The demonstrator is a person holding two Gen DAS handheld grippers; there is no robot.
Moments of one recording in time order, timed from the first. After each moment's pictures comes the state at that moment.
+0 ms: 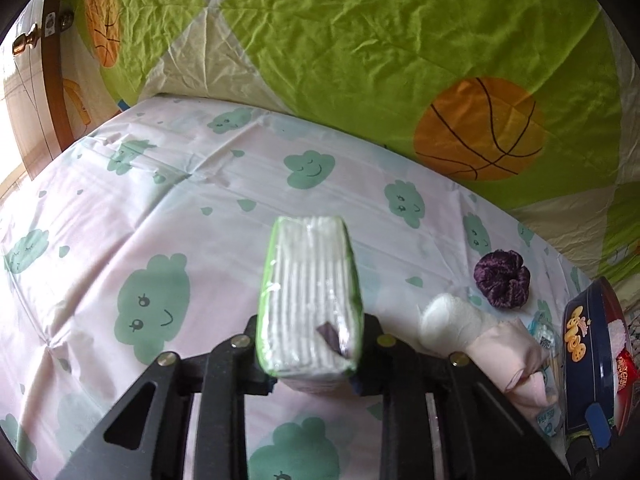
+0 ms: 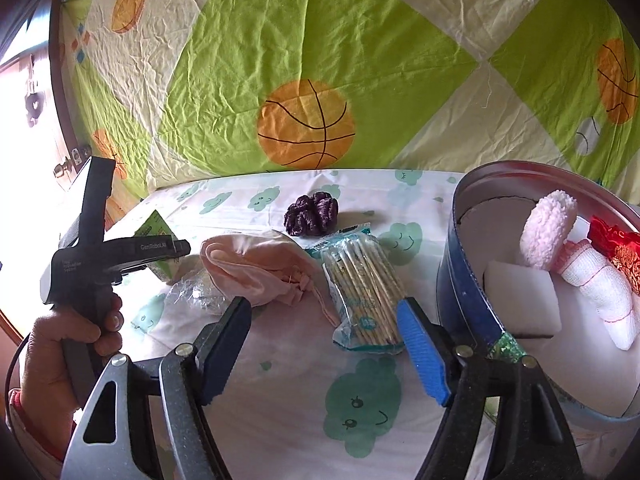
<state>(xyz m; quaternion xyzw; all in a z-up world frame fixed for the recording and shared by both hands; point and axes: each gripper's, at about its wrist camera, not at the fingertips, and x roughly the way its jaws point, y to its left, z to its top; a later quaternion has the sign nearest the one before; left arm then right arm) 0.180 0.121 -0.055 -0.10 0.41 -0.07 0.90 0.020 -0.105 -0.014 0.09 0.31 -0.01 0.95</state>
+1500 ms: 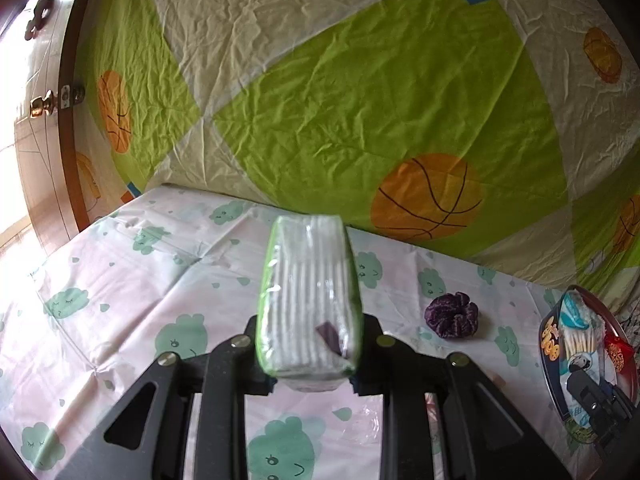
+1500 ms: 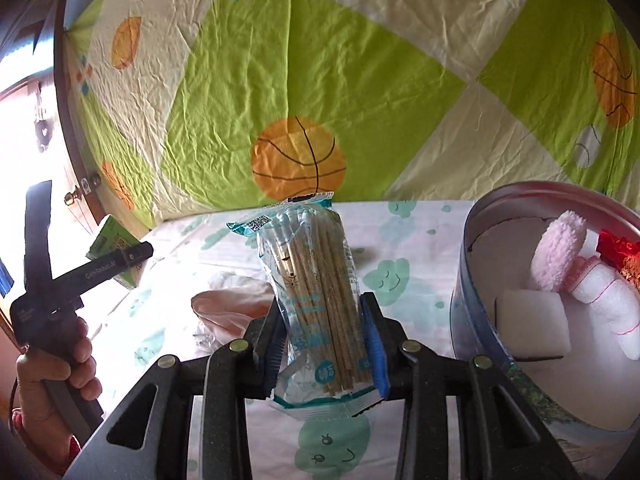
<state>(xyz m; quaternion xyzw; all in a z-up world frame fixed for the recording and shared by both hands) 0.127 0.110 0.000 -0.06 0.27 -0.08 0.96 0.026 -0.138 -0.003 0.11 0.27 0.01 0.96</state>
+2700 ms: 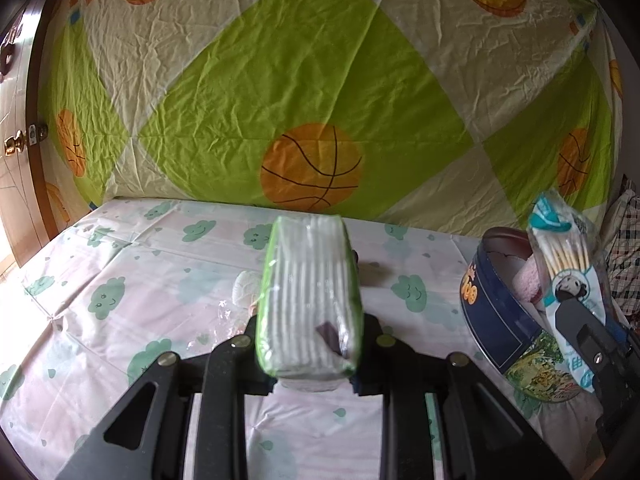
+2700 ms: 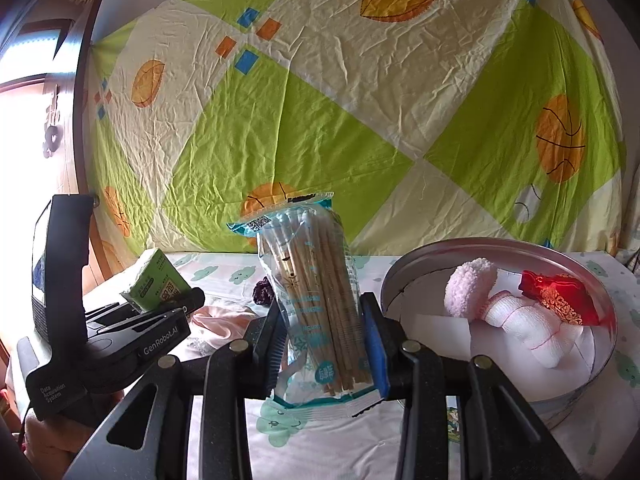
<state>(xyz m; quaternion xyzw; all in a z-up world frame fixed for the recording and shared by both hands) 0.044 0.003 -0.004 -0.01 0.26 -0.13 0.96 -0.056 -0.151 0.022 0.06 0.16 -0.04 0.98</state>
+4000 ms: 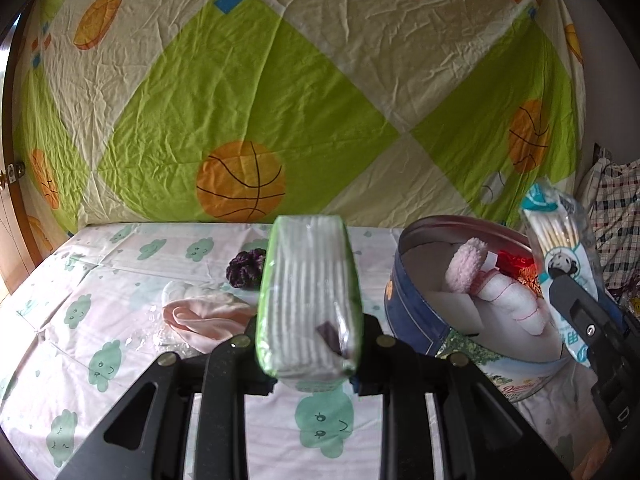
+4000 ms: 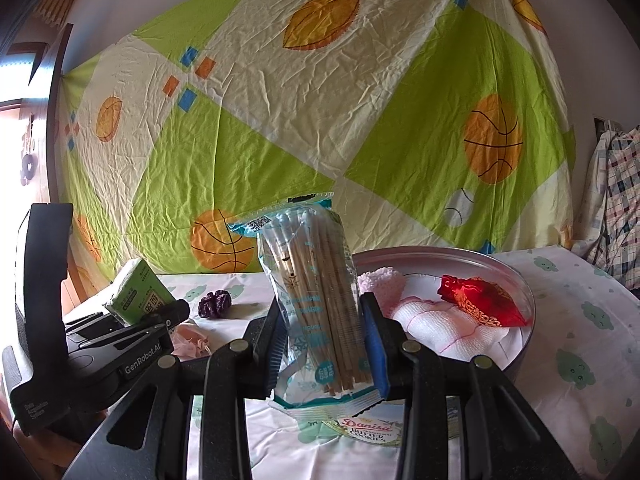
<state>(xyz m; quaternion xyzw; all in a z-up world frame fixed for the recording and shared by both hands) 0.003 -0.071 0.012 0.03 0.24 -0.17 0.96 -0.104 -0.220 0.028 0.09 0.13 -0.09 0.98</state>
